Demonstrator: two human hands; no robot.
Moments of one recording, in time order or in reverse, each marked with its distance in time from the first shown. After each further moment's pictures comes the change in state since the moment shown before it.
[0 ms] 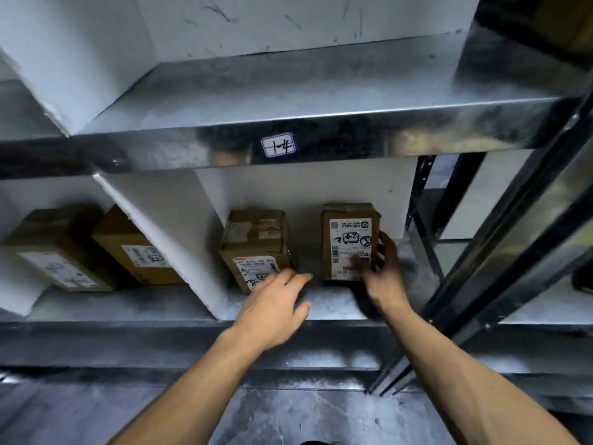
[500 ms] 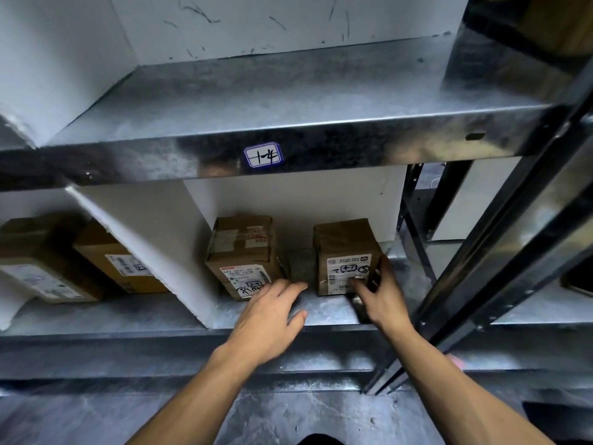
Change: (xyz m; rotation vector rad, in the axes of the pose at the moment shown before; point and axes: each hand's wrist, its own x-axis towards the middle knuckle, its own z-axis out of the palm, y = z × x) left_hand 0.002 -0.001 0.014 -0.077 0.016 0.017; right_hand -0.013 0.018 -0.013 -0.197 -0.055 0.040
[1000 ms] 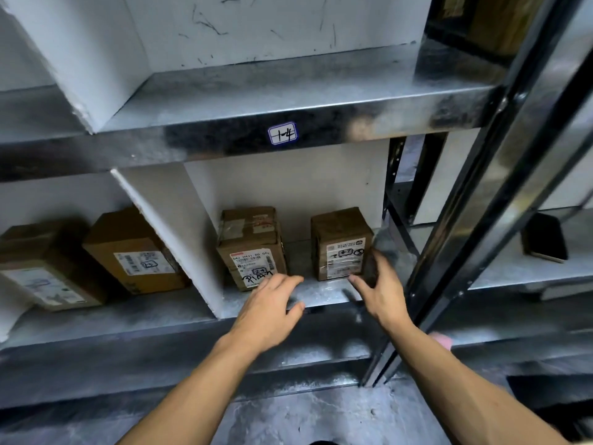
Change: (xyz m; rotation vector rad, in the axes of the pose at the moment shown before) left_hand -0.028 -0.012 -0.004 -0.073 -0.022 0.055; right_hand -0.053 -0.011 0.000 -0.169 0.145 -0.035
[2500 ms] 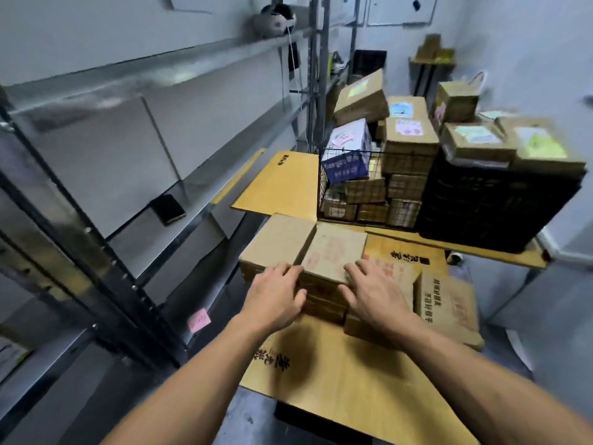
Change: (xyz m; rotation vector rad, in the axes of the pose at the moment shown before) left_hand -0.150 0.402 0.147 0.118 -0.294 1.105; right_hand -0.441 0.095 -0.296 -0.848 0.504 0.720
